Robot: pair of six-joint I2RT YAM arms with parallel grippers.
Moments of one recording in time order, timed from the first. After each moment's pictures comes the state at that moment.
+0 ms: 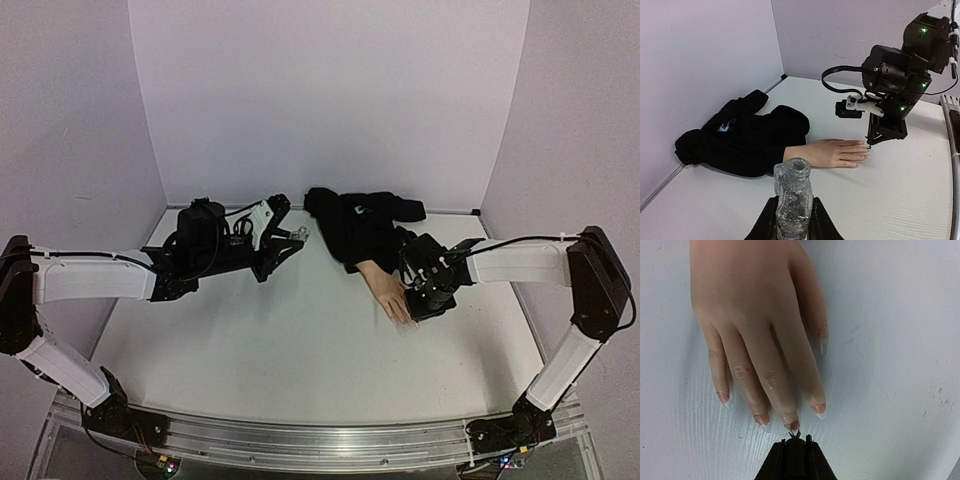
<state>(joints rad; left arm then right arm) -0.81 1.44 0.88 0.38 0.23 0.19 0.64 1.68 1.03 -0.63 0.21 0.34</state>
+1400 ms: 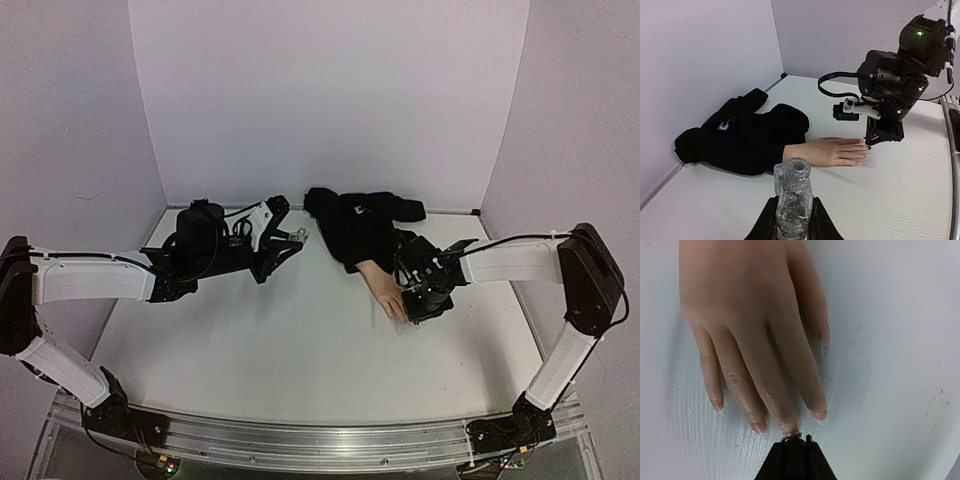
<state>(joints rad) -0.81 1.43 0.87 0.38 0.23 0.19 0.65 1.72 1.05 -0.63 0.24 0.35</state>
